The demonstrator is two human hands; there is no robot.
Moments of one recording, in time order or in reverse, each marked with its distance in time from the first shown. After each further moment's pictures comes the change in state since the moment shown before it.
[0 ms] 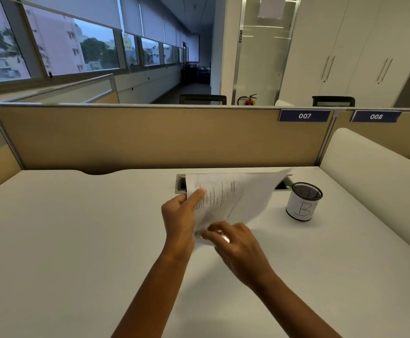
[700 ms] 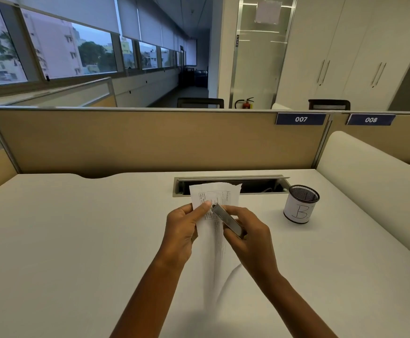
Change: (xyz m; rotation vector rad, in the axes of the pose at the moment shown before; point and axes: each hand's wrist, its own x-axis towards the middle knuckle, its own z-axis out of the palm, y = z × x) left_hand 0.002 -0.005 -0.002 -0.072 -0.187 -0.198; right_hand 0.011 0.008 -0.011 0.502 0.183 0.573
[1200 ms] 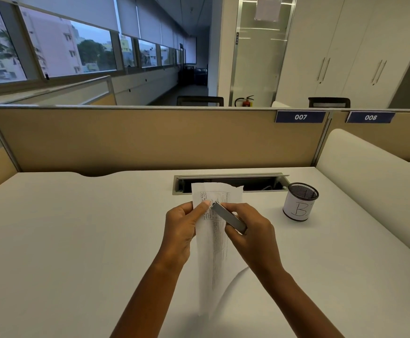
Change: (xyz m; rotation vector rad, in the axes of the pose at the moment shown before) left_hand -0.005 -0.003 -0.003 0.127 0.012 0.091; right_hand 0.002 -0.008 -0.010 -0.135 -0.007 -0.053
